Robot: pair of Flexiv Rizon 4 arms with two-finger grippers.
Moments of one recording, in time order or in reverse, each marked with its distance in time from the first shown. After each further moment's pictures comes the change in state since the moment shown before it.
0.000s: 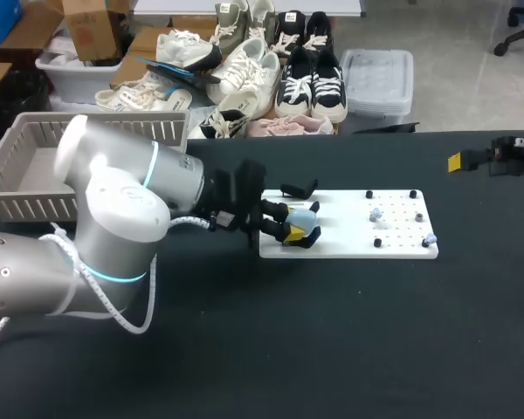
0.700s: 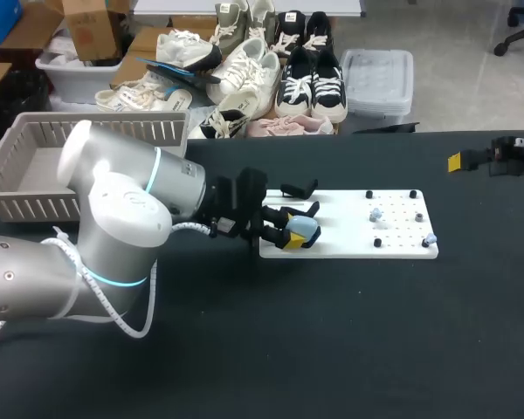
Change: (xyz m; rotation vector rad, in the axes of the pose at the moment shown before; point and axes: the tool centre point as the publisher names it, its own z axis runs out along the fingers) left arm 0.012 -0.004 0.008 0.018 0.010 0.014; right arm 0.000 0.000 0.000 0.000 0.000 0.000
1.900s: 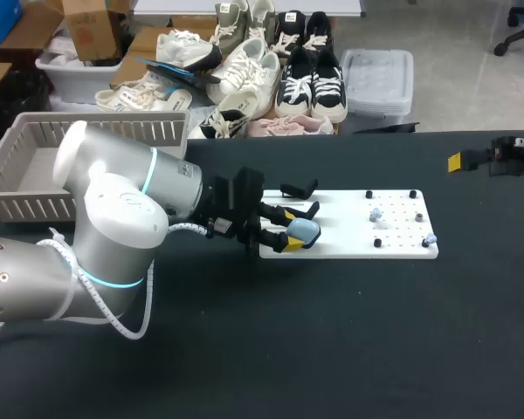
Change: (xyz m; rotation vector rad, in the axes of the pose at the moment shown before) left arm 0.002 -0.001 -0.005 -0.006 0.000 0.000; right arm 0.000 0.000 0.000 0.000 0.000 0.000
